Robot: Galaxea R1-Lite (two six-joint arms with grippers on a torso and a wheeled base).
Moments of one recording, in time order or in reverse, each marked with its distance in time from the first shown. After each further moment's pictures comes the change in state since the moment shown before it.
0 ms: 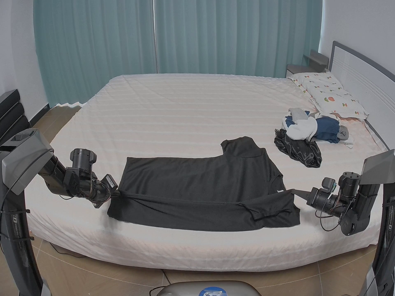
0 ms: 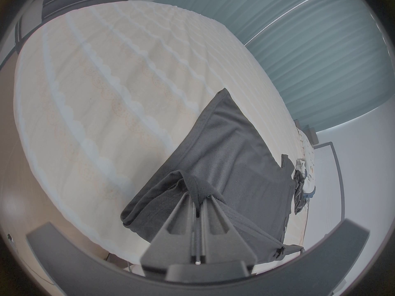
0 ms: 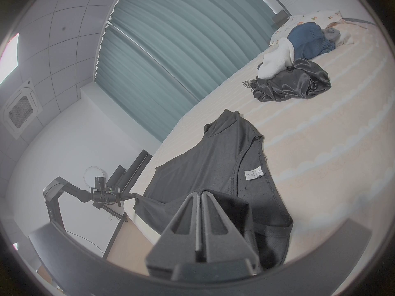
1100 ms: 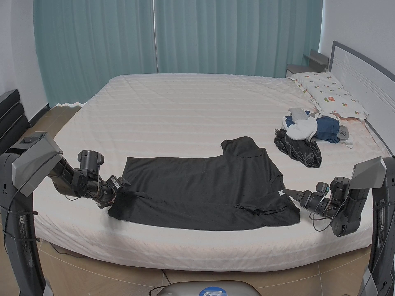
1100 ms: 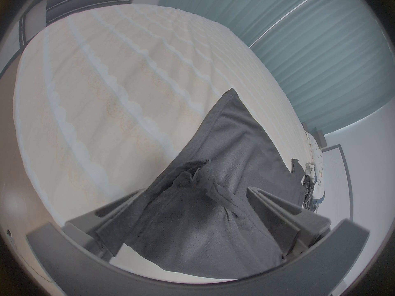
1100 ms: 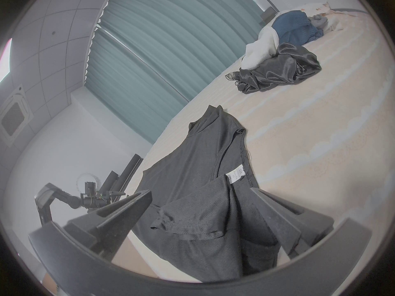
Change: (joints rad) left arm -0.033 0.067 -0.066 0.003 0.087 -0.022; right arm 0.005 0.147 -0.127 0.000 -0.060 0.037
